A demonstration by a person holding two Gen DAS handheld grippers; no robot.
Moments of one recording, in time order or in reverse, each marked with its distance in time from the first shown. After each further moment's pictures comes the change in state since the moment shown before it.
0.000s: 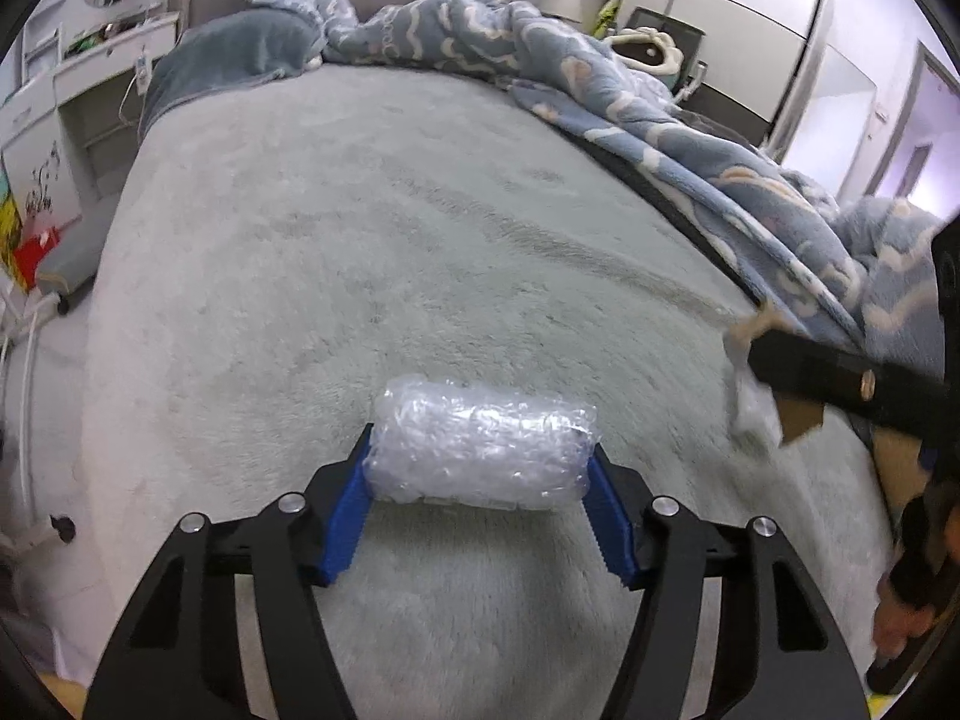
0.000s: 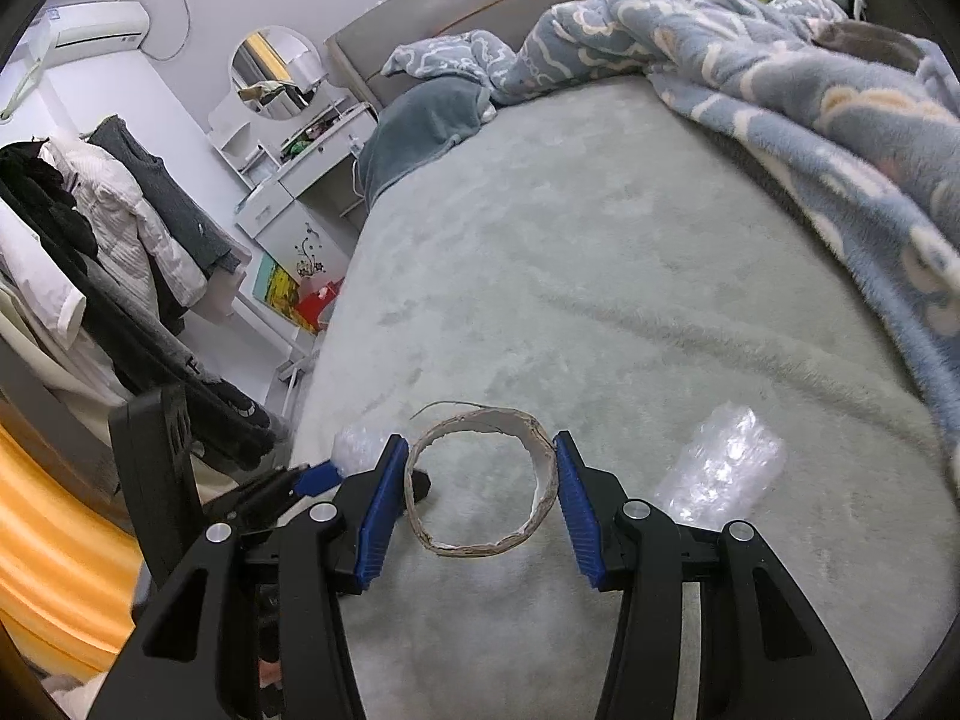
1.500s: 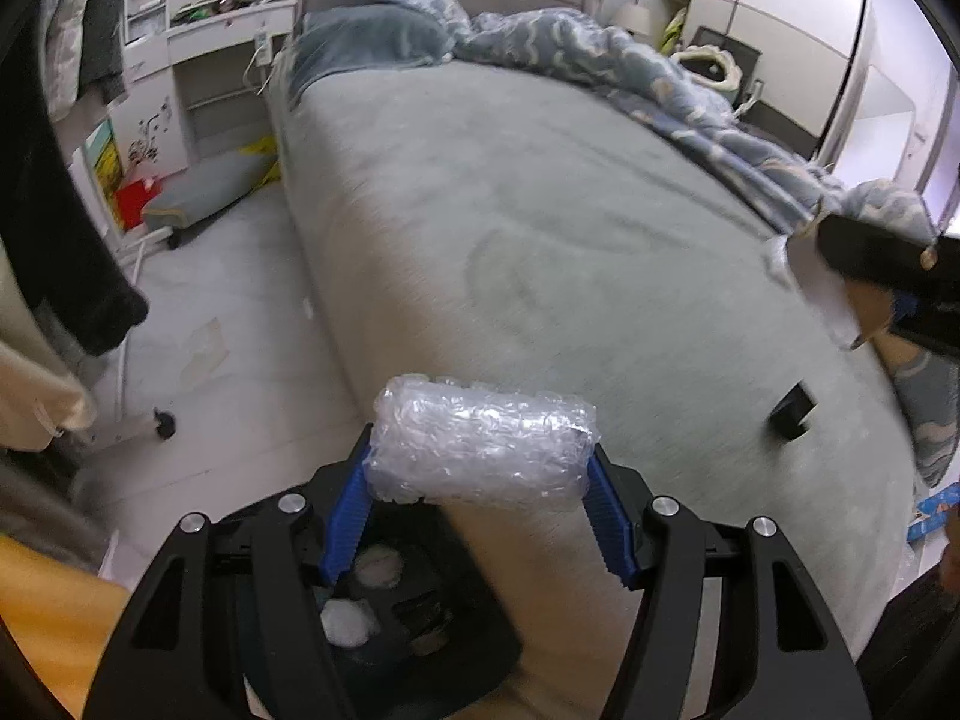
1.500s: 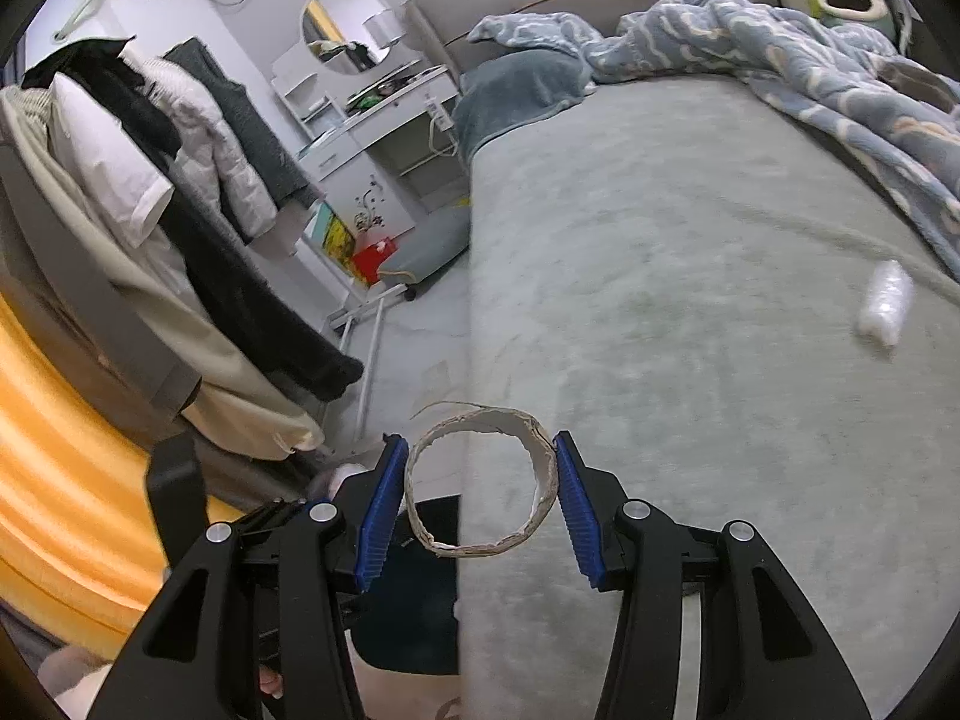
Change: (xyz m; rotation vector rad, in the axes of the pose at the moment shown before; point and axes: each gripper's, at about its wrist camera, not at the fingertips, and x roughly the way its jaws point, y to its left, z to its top) left arm -0.152 0.106 -0.137 -0.107 0.018 0.161; right arm -0.017 0.176 -0.098 -0.096 0.058 0.038
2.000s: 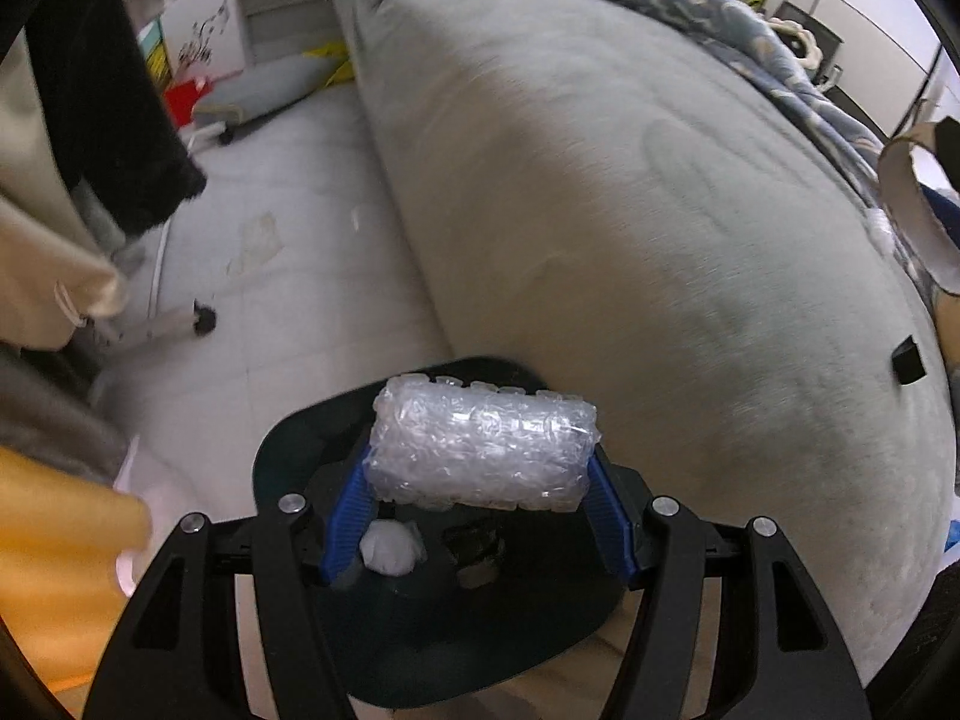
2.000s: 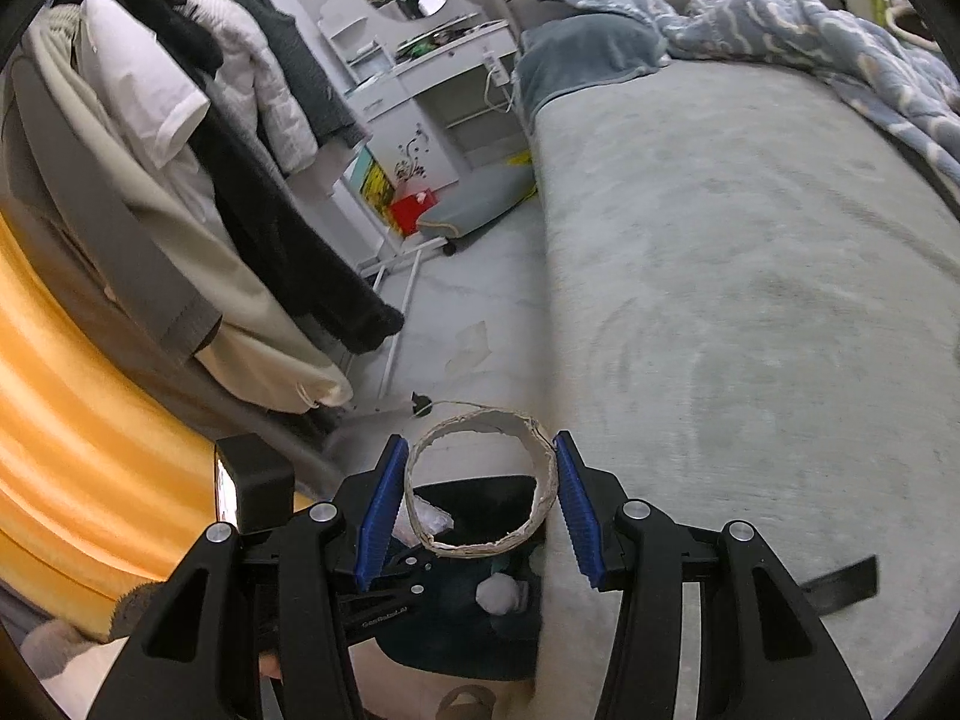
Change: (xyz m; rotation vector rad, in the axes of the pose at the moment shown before) left arm 0.027 0.079 -0.043 -0.130 0.183 0.077; right arm 0.058 0.060 -0.008 -0.105 0.096 0.044
